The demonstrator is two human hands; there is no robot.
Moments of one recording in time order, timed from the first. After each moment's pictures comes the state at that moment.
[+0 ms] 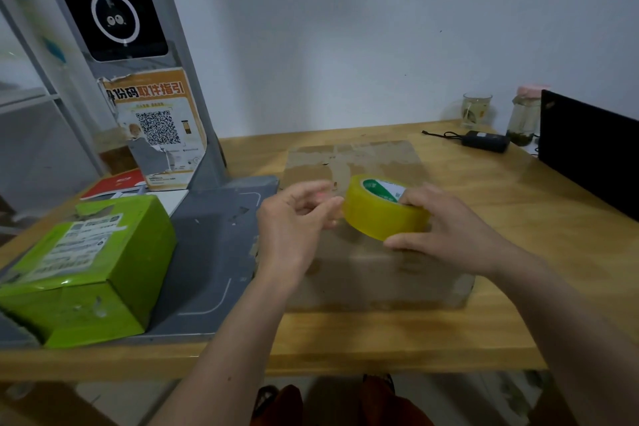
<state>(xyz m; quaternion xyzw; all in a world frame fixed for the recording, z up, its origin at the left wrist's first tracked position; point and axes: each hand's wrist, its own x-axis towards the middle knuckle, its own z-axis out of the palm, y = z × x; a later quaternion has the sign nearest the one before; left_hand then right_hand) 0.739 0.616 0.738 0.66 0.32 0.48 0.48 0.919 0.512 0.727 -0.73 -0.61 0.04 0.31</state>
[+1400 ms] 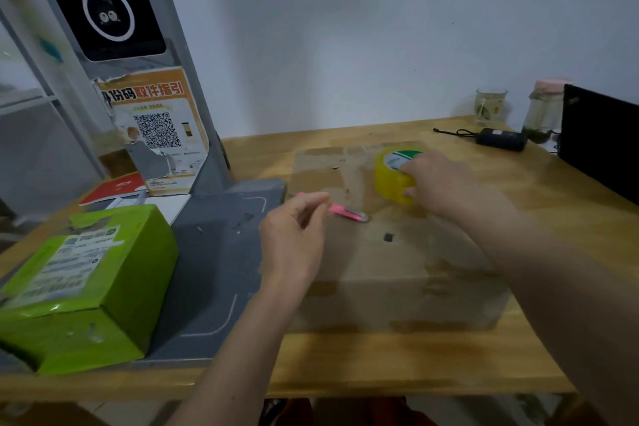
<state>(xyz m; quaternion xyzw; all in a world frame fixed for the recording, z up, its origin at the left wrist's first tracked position) 0.744 0.658 0.715 0.69 0.36 0.47 0.41 0.946 0.606 0.756 -0.86 -0.50 -0.09 0.02</state>
